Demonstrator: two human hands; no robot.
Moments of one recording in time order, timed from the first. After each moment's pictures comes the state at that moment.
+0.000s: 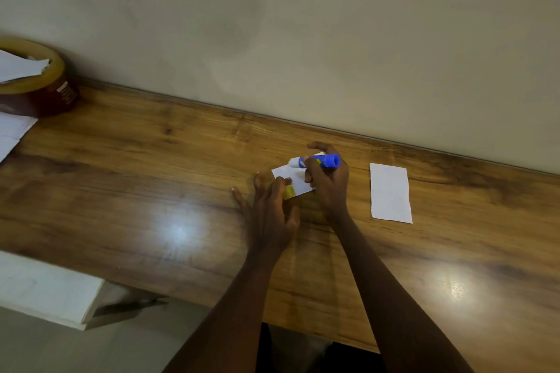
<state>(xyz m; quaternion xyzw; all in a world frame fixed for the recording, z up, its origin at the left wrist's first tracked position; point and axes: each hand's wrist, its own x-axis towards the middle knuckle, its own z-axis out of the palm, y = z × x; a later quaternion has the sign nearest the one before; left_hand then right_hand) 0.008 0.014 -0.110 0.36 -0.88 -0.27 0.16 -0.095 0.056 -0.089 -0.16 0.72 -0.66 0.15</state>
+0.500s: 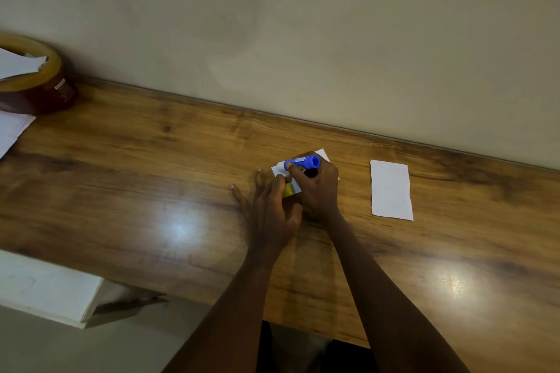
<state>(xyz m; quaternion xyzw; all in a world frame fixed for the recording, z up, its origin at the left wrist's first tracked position) 0.007 0.015 -0.111 0.36 -0.88 -0.26 0.15 -0.091 0.048 -0.107 -0.25 0.77 -0.57 0.11</state>
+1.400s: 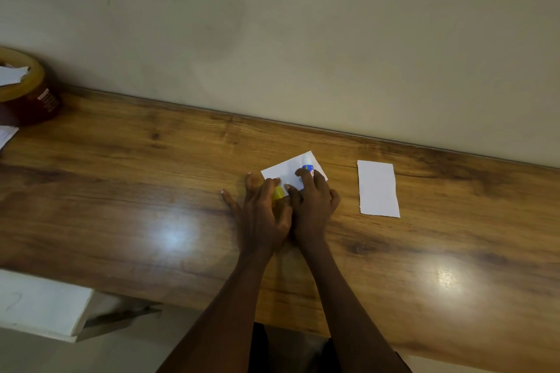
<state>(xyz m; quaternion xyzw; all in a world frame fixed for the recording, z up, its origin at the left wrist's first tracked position) 0.007 0.016 -0.107 0.36 -0.87 -0.28 0.18 -0.055 0.065 -0.108 -0.18 0.90 -0.39 0.05</state>
